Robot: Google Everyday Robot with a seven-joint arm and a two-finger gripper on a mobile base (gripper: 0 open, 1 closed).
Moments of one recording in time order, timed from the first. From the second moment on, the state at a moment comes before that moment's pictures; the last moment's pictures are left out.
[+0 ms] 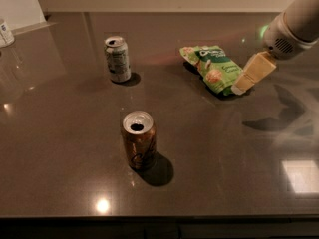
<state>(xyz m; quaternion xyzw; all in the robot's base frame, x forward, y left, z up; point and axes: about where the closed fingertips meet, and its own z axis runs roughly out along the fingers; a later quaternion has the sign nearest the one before) 0.579 -0.239 0.921 -0.45 0.86 -0.01 0.25</state>
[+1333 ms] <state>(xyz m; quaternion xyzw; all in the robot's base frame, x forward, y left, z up) 0.639 -0.219 0.848 -0.39 0.89 0.05 0.23</state>
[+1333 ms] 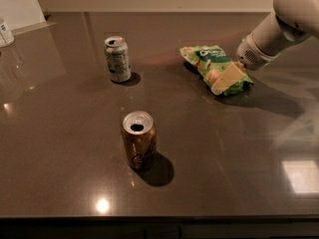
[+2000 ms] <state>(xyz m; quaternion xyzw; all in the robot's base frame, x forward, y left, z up) 0.635 -0.201 0.851 -0.39 0.89 0.07 0.21</state>
